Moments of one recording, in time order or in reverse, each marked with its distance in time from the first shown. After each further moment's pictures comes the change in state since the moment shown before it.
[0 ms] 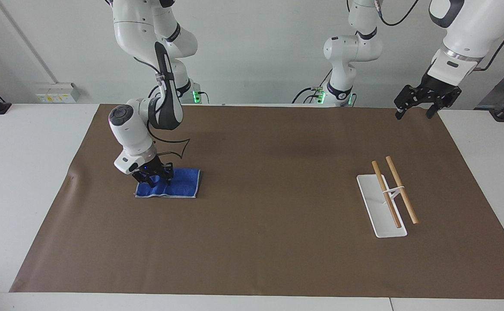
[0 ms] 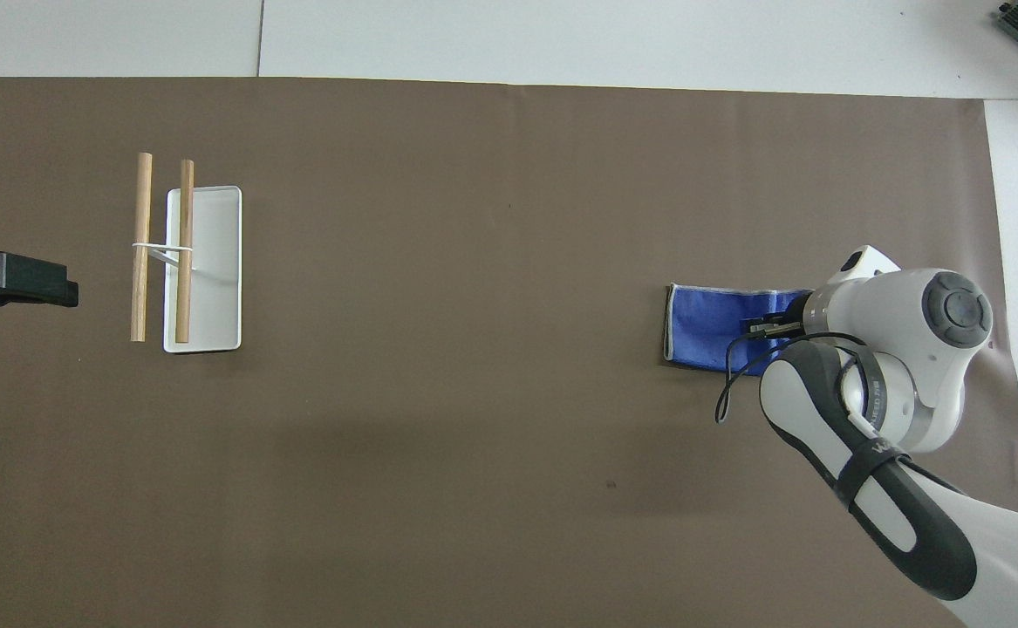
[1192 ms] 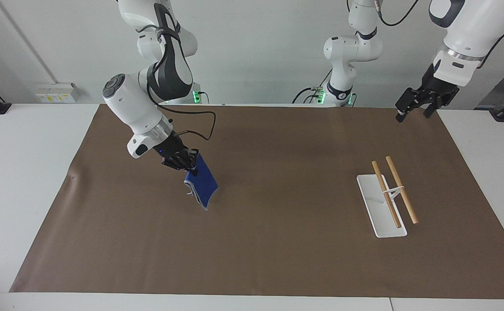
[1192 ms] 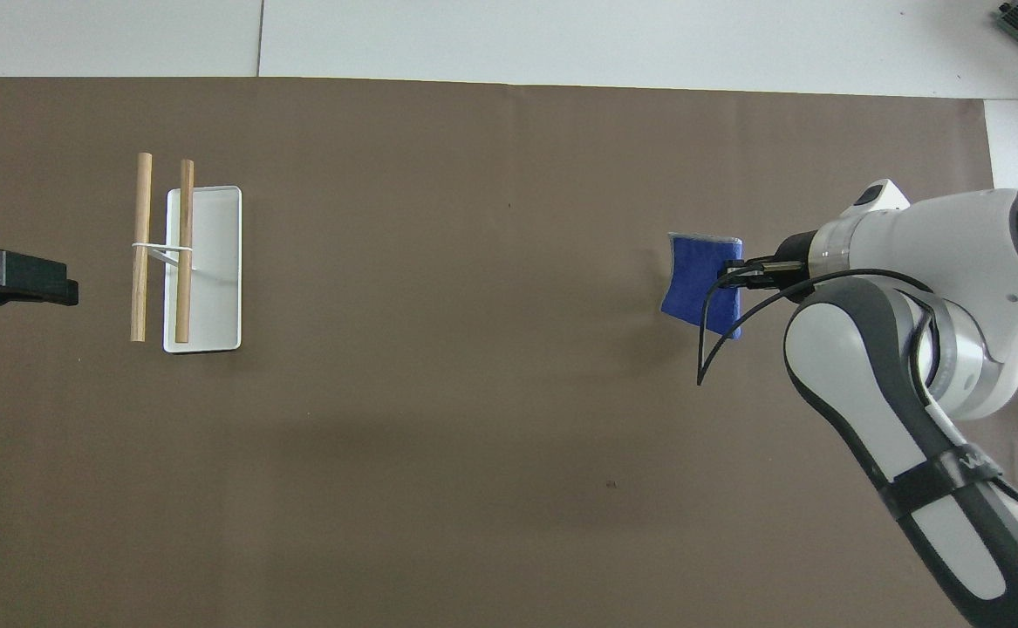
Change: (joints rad) left arm 0.000 0.000 0.000 -0.010 -0.027 0.047 -0.224; right arm 0.013 -0.080 0.168 0.292 0.407 -0.288 0.322
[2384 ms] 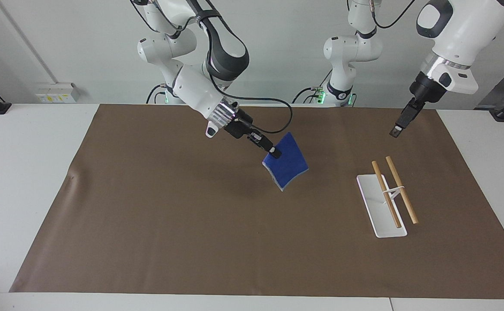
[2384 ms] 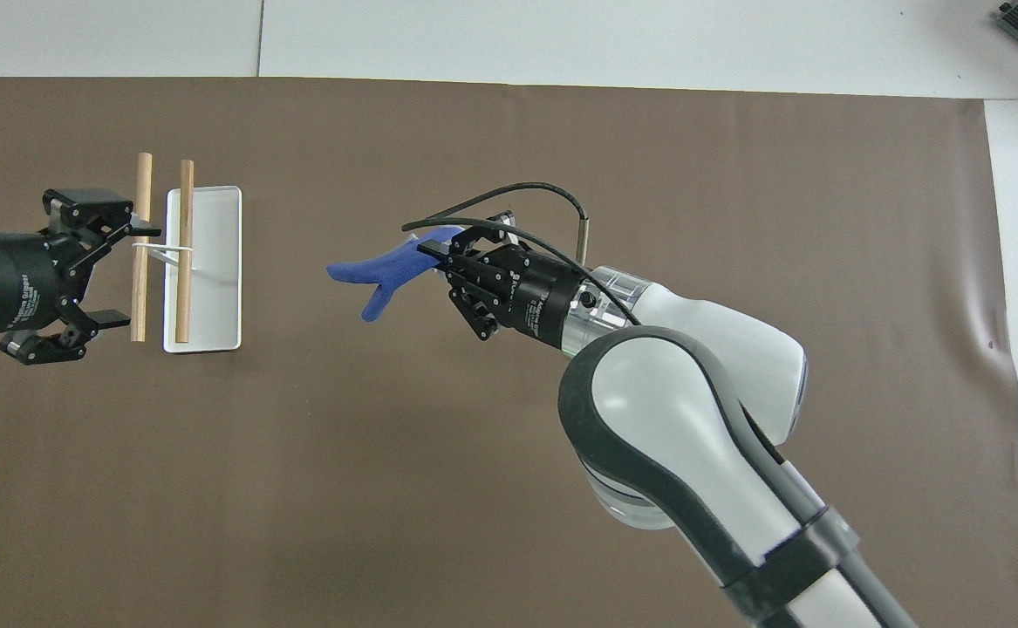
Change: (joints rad) left arm -0.001 -0.108 -0.069 -0.308 -0.189 0.406 -0.804; right arm 0.404 0.029 0.025 0.064 1.030 0.467 0.499
